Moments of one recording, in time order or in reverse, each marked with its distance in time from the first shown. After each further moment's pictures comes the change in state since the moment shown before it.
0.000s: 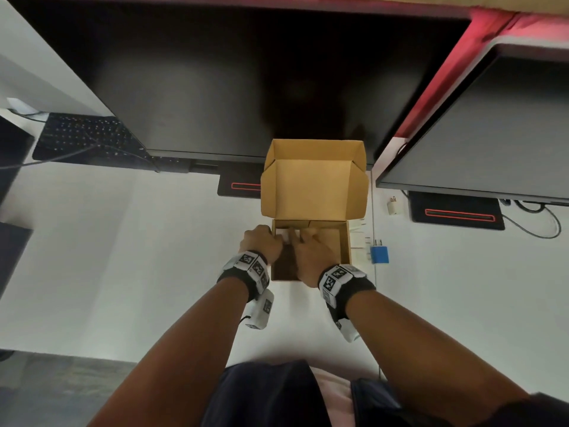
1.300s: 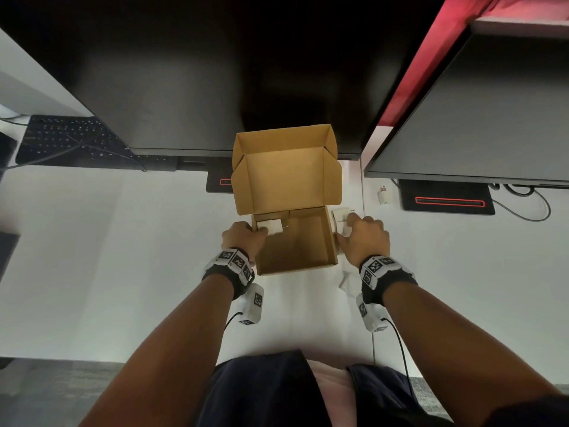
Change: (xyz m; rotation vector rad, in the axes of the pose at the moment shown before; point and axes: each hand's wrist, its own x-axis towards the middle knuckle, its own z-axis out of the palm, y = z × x) left_hand 0.013 -0.017 0.002 -0.232 0.087 -0.097; right_hand -0.031 0.098 -0.020 0.092 0.385 0.409
